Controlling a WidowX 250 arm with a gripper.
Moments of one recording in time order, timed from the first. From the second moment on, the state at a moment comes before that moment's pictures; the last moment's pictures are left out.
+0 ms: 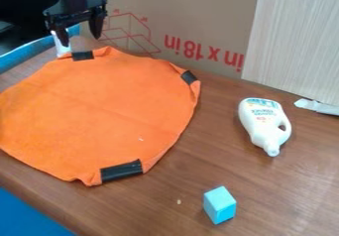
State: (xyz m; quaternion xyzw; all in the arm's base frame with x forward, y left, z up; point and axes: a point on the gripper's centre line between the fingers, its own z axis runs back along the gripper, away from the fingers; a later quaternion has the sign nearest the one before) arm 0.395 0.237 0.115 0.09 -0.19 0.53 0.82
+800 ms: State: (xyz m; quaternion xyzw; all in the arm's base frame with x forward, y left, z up) arm 0.421 0.279 0.117 0.11 -0.19 0.59 0.78
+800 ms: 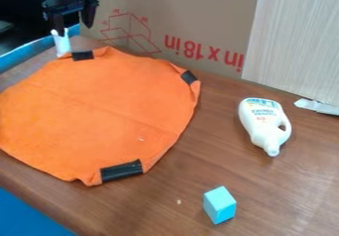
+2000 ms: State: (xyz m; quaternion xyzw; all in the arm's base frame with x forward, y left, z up) arm 0.419 0.318 0.100 0.12 -0.18 0.63 0.75
